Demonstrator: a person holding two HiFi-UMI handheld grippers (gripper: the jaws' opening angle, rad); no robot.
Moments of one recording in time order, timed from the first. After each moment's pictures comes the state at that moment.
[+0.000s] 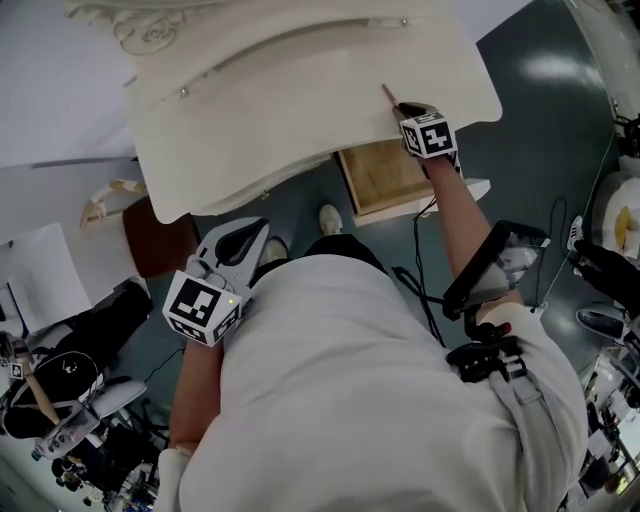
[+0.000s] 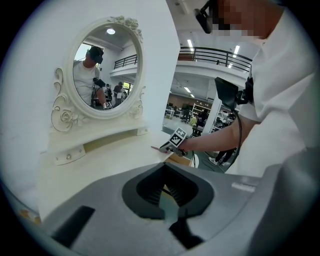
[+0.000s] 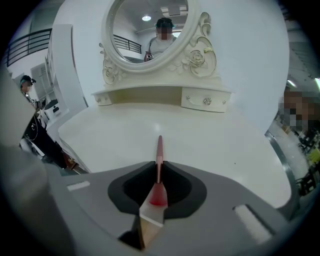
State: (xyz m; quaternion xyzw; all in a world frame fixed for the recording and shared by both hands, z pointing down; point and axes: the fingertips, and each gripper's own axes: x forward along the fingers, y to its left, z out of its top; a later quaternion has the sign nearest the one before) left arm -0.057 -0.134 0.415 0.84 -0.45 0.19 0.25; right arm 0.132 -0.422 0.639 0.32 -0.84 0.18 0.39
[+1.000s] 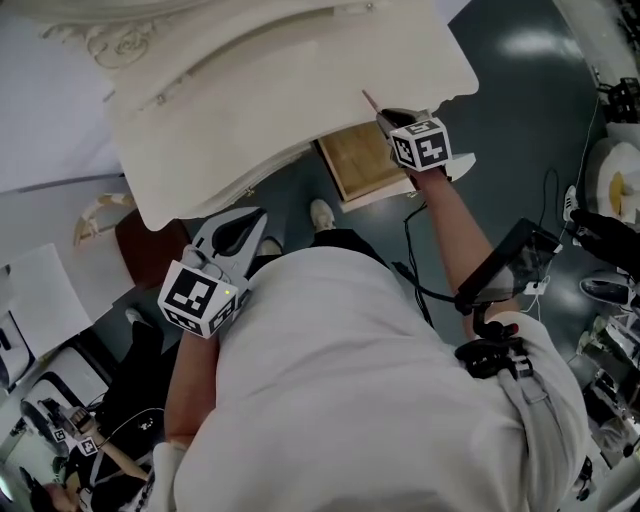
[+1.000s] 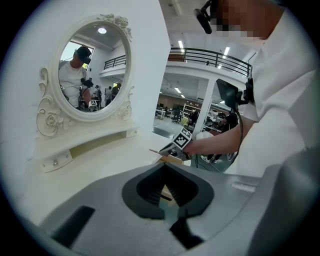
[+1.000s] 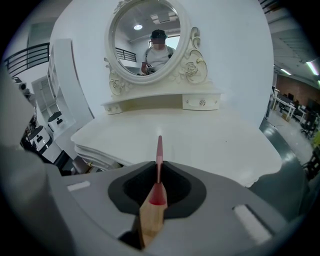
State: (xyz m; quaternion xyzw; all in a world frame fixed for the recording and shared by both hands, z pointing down) left arm -0.023 -0.129 0.411 0.87 -0.40 0.19 0.23; right arm 0.159 -0.350 0.601 0.33 -0.85 0.22 0.34
